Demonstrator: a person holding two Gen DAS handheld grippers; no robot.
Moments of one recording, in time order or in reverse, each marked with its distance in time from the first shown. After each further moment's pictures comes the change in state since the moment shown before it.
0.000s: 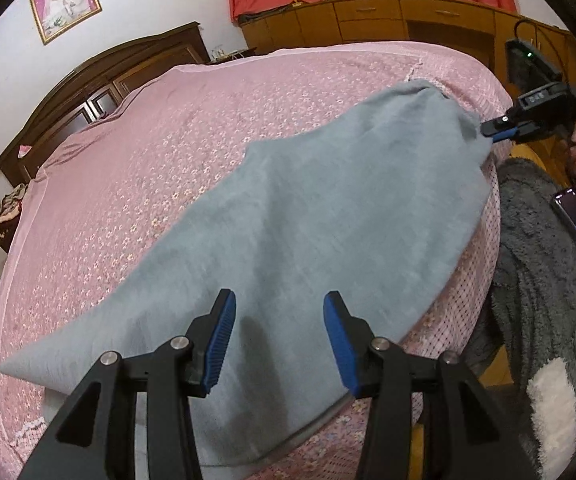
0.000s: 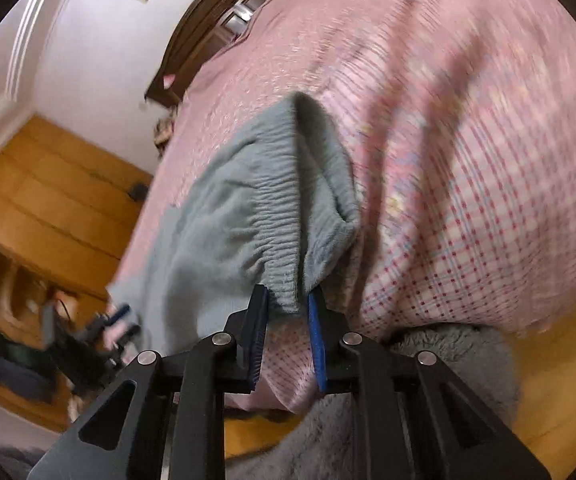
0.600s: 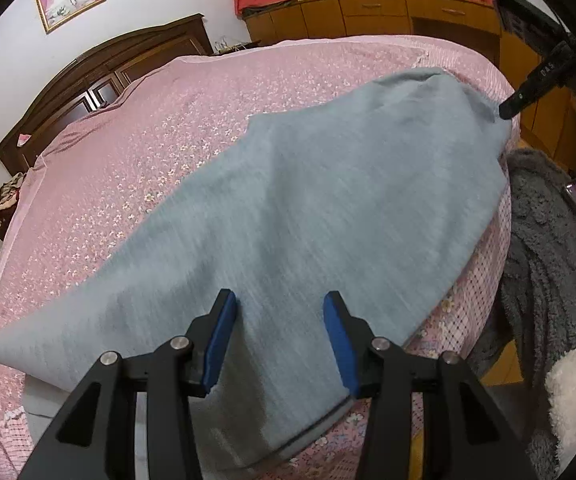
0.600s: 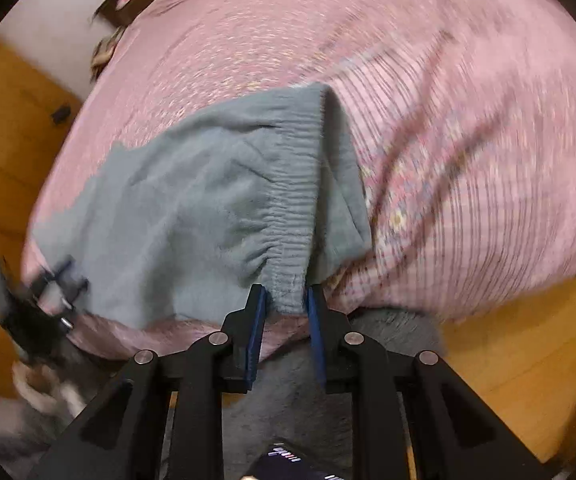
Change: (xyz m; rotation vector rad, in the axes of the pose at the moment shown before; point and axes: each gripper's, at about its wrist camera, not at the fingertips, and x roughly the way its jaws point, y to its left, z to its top) left arm 0.021 0.008 -0.017 -0.022 0.012 -0.010; right arm 0.005 0.053 0.012 -0.043 0.214 -0.295
